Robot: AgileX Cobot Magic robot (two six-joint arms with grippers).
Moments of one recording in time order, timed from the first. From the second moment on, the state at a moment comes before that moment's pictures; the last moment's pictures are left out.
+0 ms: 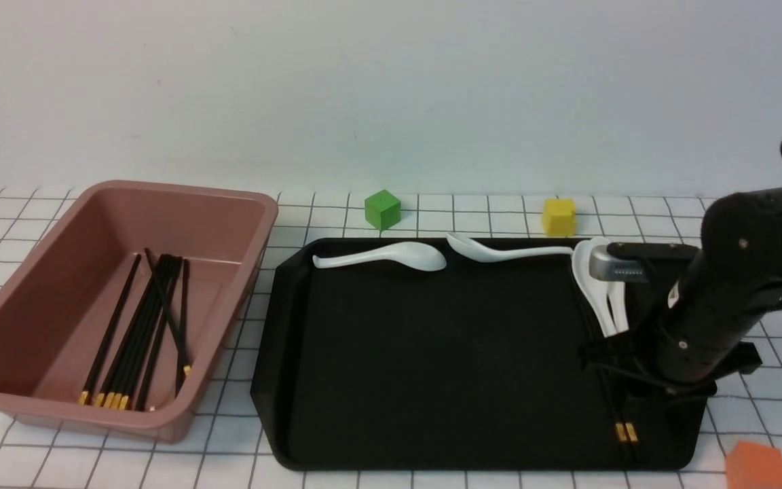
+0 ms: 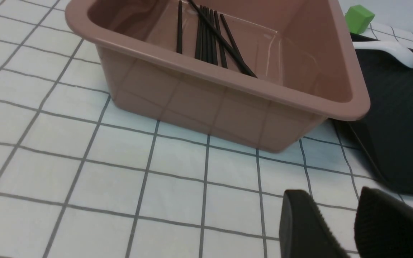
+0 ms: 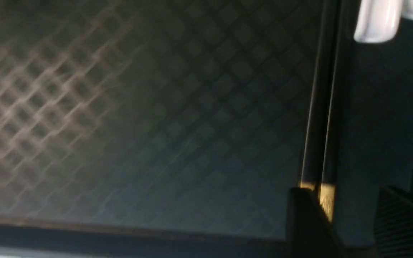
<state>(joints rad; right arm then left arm) 0.26 1.77 -1.08 0.11 0.74 0.24 -0.05 -0.01 0.03 -0.13 0.39 -0.17</state>
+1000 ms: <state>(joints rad) 0.27 1.78 -1.09 0.19 0.78 0.25 -0.05 -0.01 0.03 -0.13 0.39 -0.17</state>
